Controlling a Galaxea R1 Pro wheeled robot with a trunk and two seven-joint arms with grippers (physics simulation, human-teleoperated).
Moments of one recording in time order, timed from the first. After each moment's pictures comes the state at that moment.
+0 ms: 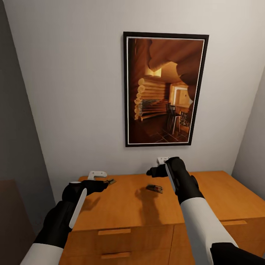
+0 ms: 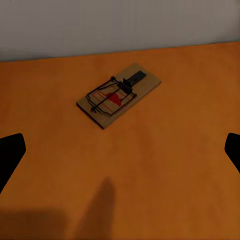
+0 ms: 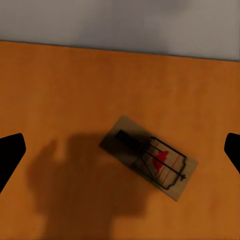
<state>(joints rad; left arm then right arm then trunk) -0.51 -0.03 -0.08 -1.35 0.05 0.91 -0.02 -0.85 0.16 -0.04 -0.98 0.28 1.04 0.30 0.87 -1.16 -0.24</state>
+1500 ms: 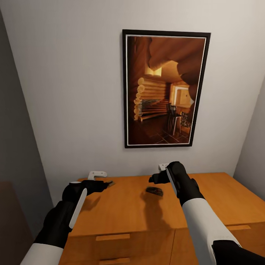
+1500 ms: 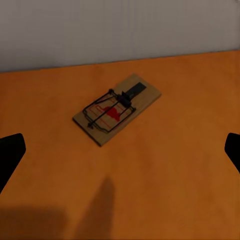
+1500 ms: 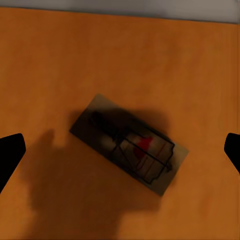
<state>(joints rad) -0.51 -0.03 -0.08 -1.35 0.05 0.91 -0.02 -0.85 0.13 -0.05 -0.87 0.29 1.04 0.30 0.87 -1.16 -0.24</state>
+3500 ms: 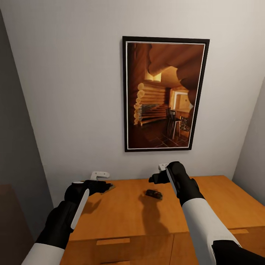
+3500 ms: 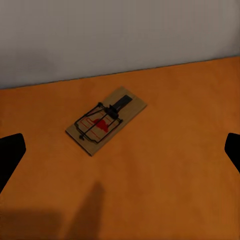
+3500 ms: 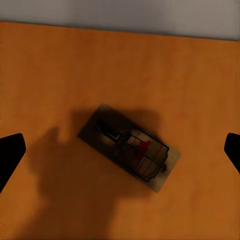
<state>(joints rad) -0.51 -0.03 -0.11 -1.35 0.05 0.91 -0.03 -0.85 0.13 -0.04 -0.87 0.28 1.04 0.30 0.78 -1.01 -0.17</state>
